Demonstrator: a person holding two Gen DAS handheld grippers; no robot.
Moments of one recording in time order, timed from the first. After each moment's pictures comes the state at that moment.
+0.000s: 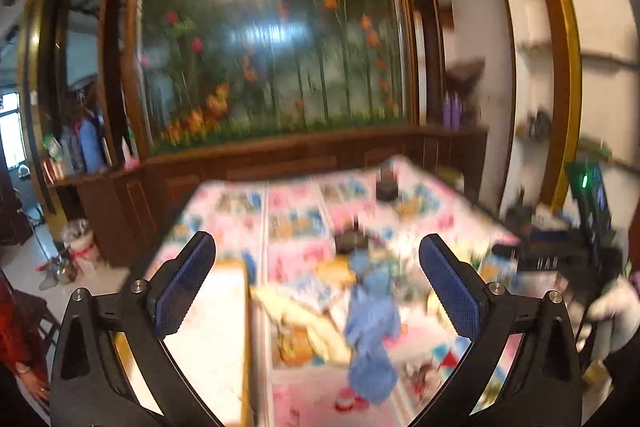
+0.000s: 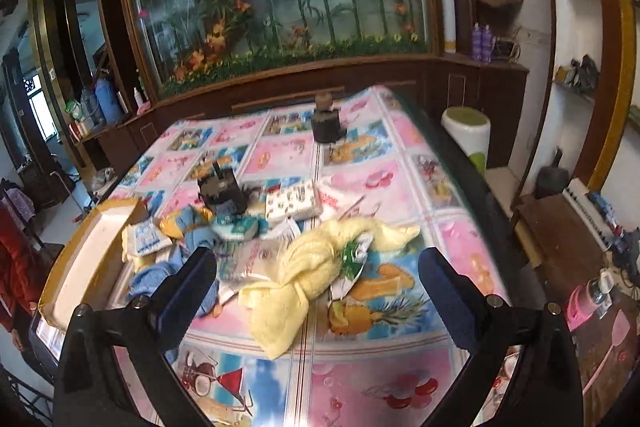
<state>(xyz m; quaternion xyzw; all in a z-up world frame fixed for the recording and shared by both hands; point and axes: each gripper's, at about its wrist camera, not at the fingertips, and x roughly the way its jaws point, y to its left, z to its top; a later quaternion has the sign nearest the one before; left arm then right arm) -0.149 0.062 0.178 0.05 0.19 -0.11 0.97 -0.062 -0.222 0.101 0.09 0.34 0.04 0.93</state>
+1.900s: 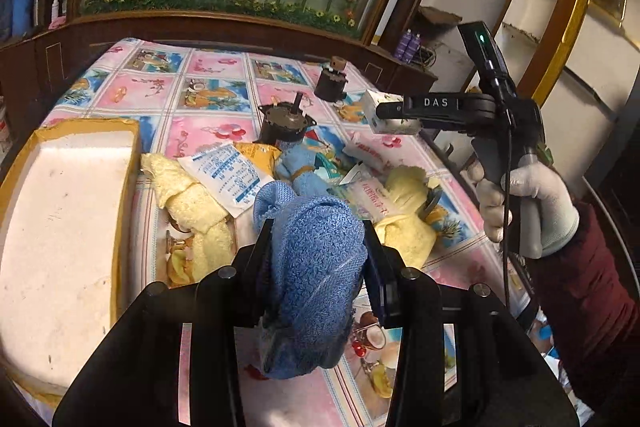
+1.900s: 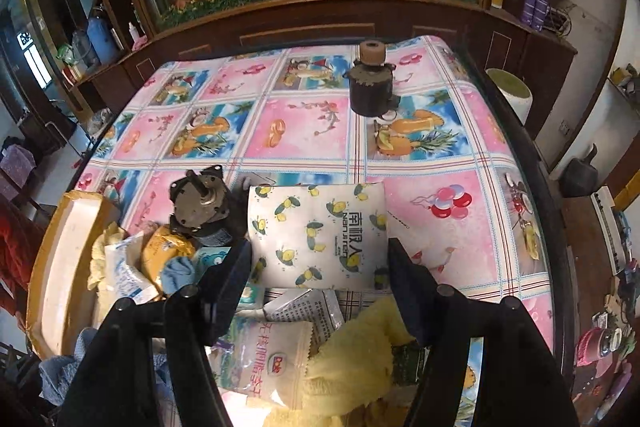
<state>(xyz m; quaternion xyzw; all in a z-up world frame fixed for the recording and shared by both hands) -0.084 0.053 0.114 -0.09 0.36 -0.24 0.90 0.071 -0.165 0.118 0.04 0.42 0.08 0.90</state>
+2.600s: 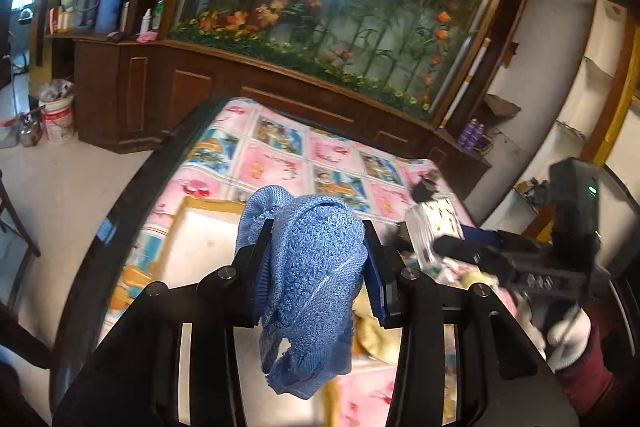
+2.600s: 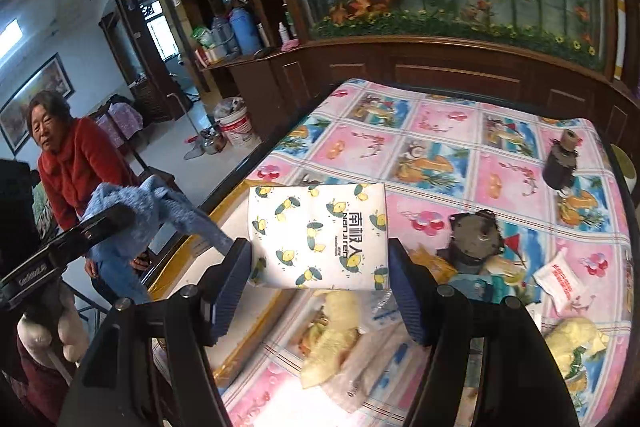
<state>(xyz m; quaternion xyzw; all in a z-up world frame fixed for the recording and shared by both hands) -0.044 0.230 0.167 -0.16 0.30 -0.11 0.93 0.026 0.024 0.166 0.00 0.37 0.31 0.88</state>
